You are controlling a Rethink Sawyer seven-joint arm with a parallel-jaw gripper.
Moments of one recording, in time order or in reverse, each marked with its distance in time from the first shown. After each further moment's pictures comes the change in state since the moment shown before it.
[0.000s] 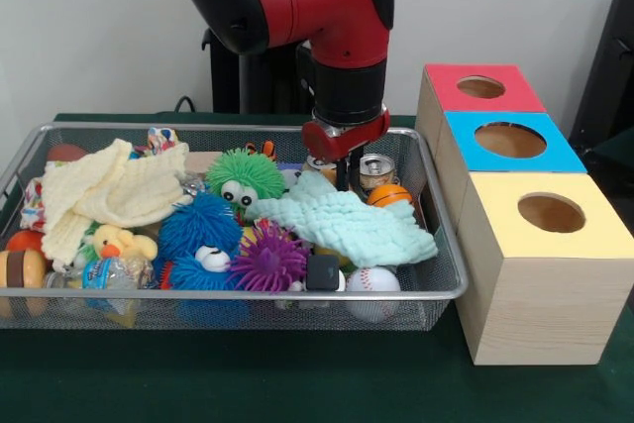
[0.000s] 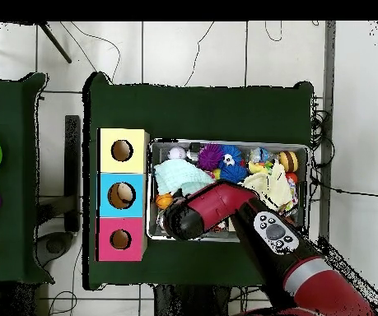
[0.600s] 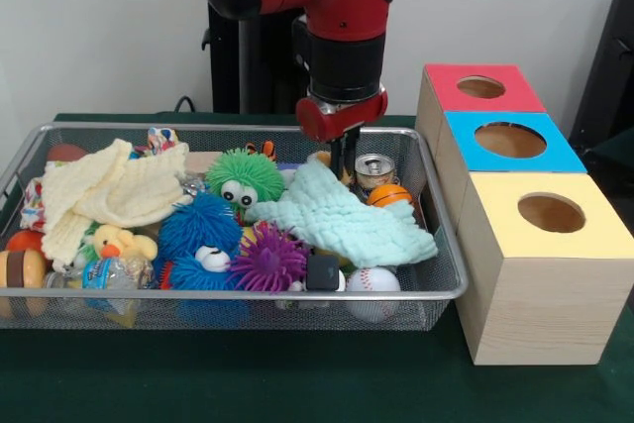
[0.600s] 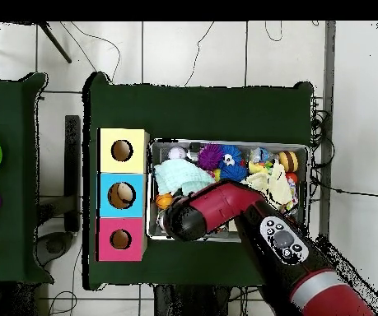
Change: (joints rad) arm -0.013 -0.090 0.014 0.033 0.046 0.027 0.000
